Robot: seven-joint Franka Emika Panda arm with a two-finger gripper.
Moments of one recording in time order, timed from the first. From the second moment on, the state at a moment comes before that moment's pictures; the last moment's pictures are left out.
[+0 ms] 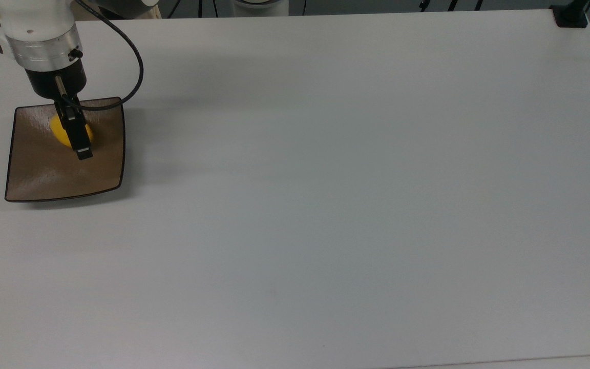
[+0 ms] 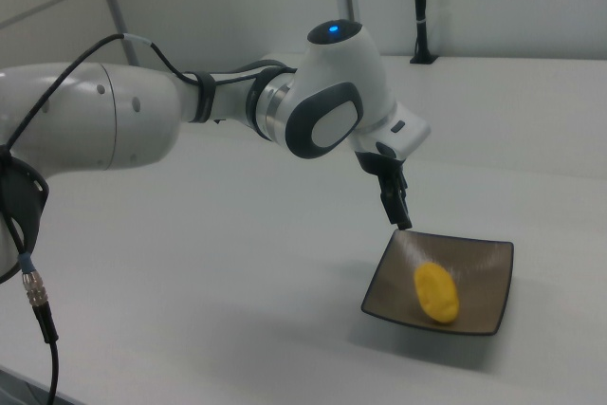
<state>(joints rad) -0.13 0.35 -0.19 -1.63 0.08 2.25 0.69</state>
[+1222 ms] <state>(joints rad) -0.04 0.15 -0.18 -1.61 0.11 1.76 0.08</state>
